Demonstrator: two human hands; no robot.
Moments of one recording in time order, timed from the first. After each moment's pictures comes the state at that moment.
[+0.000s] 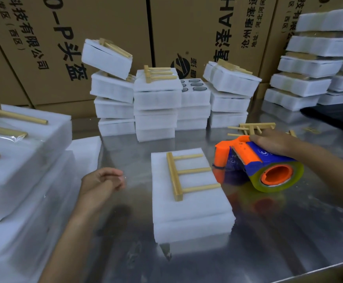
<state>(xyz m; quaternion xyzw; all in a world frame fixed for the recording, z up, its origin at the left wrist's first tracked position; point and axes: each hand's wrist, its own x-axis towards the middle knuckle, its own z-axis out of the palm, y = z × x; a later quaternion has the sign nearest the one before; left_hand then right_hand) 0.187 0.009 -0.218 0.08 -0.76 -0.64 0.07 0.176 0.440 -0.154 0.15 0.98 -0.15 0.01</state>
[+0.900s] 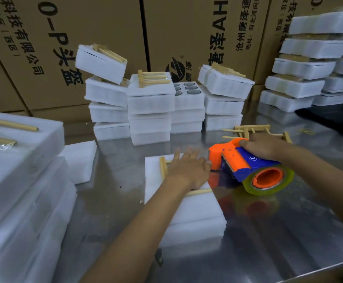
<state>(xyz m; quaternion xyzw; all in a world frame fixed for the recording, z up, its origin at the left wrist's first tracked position) 0.162 0.207 -0.196 -0.28 -0.96 -0.06 -0.05 0.174 0.438 -0.156 0.12 0.98 -0.13 0.02</state>
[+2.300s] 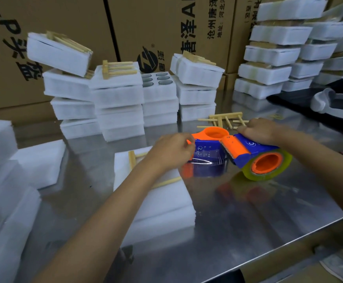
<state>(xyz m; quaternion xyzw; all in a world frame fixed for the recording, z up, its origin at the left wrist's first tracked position) 0.162 0.229 -0.172 -0.34 -0.91 -0.25 0.01 0.200 0.500 -0.155 0.18 0.98 -0.12 -0.01</state>
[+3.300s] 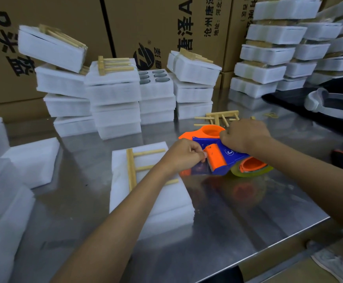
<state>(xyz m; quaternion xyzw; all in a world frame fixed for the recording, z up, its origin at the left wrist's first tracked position) 0.167 0.255 -0.198 -0.31 -0.86 -0.40 -0.11 0.199 0.451 -0.170 0.15 0.98 0.06 -0.11</state>
